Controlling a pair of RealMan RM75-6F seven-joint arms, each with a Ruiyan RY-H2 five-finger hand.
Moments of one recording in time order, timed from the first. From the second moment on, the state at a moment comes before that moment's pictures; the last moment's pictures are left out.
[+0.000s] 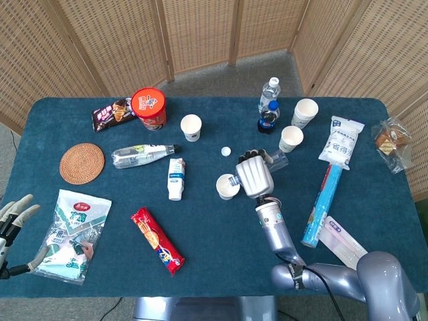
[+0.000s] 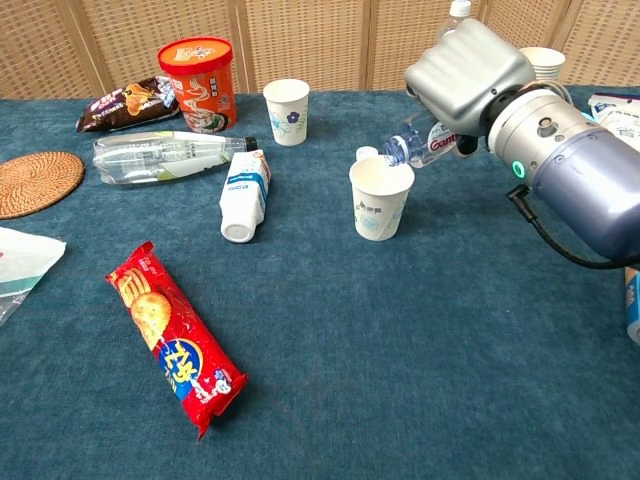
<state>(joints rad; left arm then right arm) -0.03 -1.06 0.08 -1.50 1.76 1.69 -0.43 0.89 -1.78 0.19 -1.32 -1.01 1.32 -1.24</state>
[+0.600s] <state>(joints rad) -0.03 -1.07 0.08 -1.49 1.75 1.69 -0.44 0.88 -1.80 0.20 -1.32 -1.02 1.32 -1.26</state>
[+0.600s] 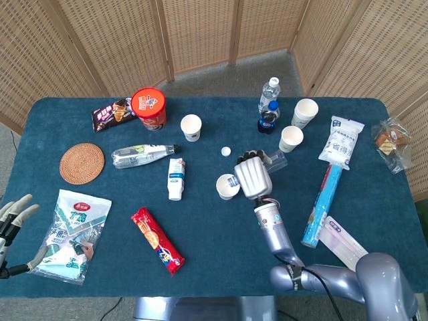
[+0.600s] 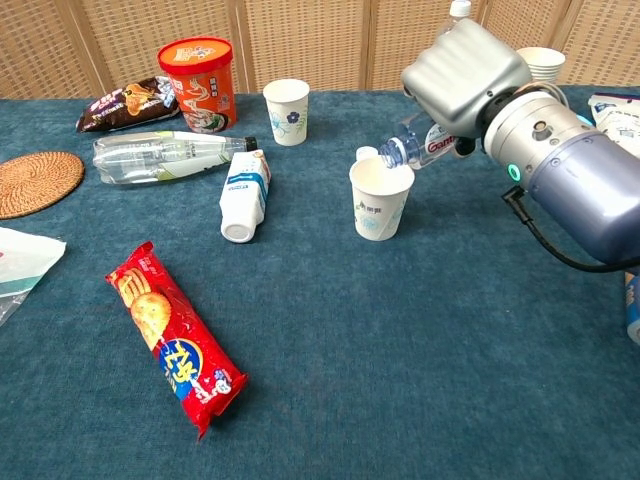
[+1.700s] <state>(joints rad) -0.04 -1.06 0.08 -1.55 1.76 1.67 -0.38 0.78 -1.66 0.39 -1.57 -0.77 1.25 -0.91</state>
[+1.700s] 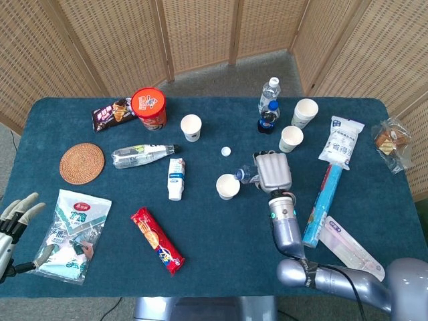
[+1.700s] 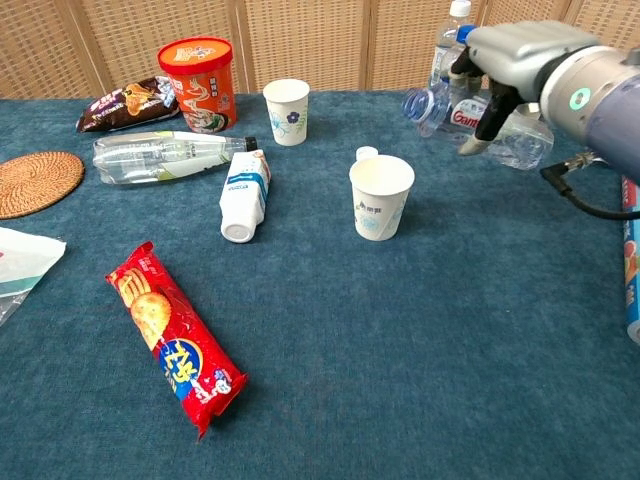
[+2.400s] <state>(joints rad) -0.05 -1.05 0.08 -1.62 1.75 1.64 -0.35 0.59 -1.44 0.43 -1.73 -0.73 1.11 -0.30</state>
